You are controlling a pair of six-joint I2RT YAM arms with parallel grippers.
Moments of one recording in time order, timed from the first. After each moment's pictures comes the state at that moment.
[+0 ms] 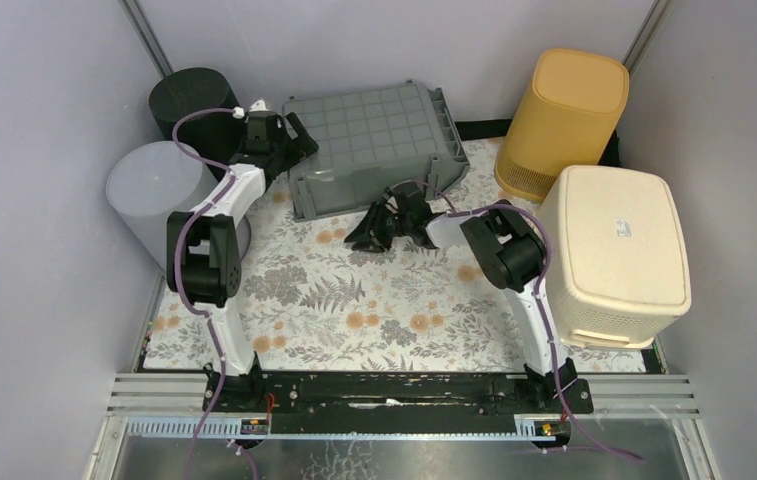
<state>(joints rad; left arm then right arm) -0.07 1.89 1.47 -0.13 0.07 -0.63 0.59 2.28 1.33 0.33 -0.64 1.17</state>
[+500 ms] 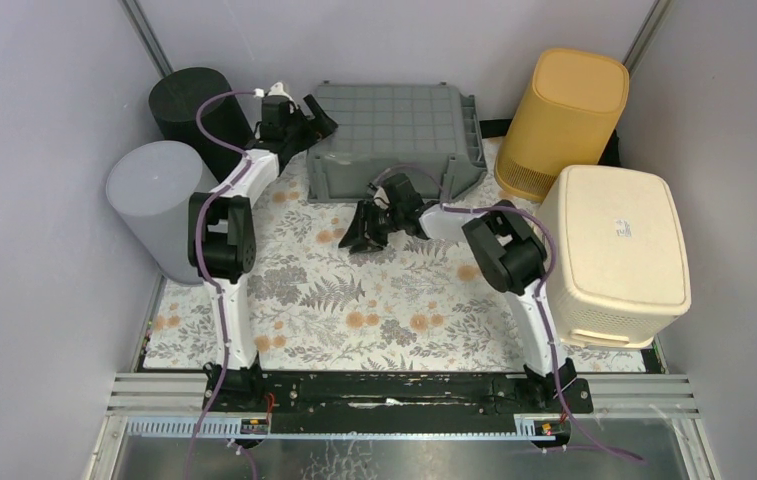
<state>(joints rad) -0.07 2.13 1.73 -0.03 0.18 -0.62 0.64 2.30 1.49 0.10 -0.70 0.93</state>
